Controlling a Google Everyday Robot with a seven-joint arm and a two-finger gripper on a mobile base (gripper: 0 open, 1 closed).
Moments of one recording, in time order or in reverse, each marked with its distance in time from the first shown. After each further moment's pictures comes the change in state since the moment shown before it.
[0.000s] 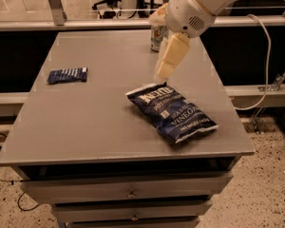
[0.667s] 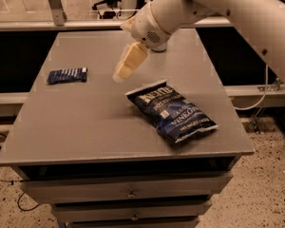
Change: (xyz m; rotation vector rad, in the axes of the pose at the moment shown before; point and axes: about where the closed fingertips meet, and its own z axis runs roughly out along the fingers) arm -0.036 -0.049 0.089 0.040 -0.170 0.074
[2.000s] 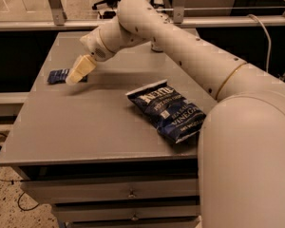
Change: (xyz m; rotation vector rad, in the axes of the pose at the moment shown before) arm -0.044 -0.052 0.172 -0.029 -0.172 0.054
